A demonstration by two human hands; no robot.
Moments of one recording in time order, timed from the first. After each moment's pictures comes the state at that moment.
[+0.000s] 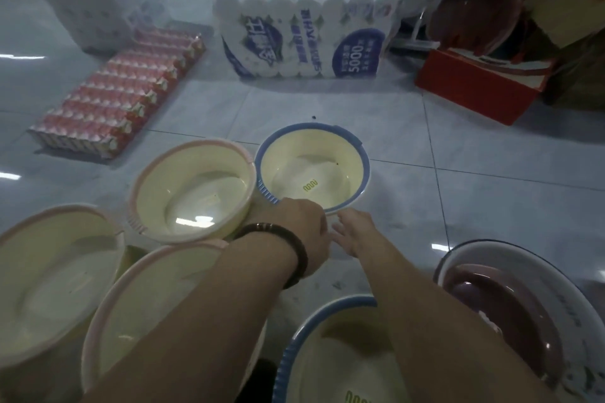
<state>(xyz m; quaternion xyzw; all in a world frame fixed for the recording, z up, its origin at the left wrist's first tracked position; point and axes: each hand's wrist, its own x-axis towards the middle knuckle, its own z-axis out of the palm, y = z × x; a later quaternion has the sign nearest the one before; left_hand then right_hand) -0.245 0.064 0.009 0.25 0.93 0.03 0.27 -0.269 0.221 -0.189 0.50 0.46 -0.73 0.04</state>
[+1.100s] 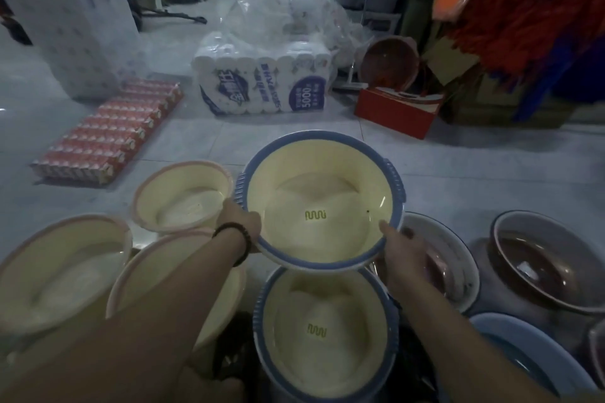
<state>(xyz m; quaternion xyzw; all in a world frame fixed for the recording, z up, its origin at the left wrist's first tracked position) -0.154 0.003 -0.001 -0.10 0.85 0.49 0.19 0.023 0.216 -0.030 0.54 0.49 -0.65 -0.21</state>
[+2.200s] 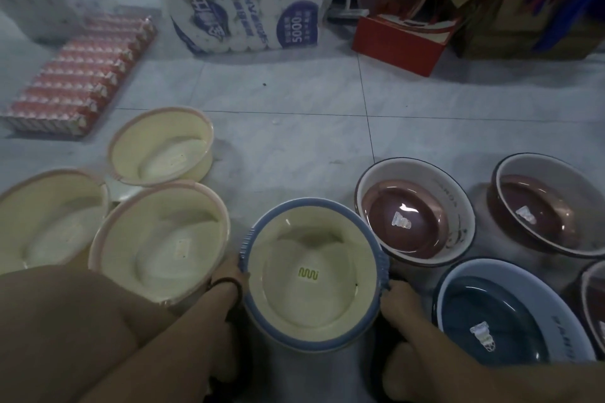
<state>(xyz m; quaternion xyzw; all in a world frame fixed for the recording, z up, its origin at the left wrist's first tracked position) -0.053 -0.035 -0.176 -0.01 0.92 0.20 0.33 0.152 0.224 -0.185 0.53 0.74 -0.36 0.21</state>
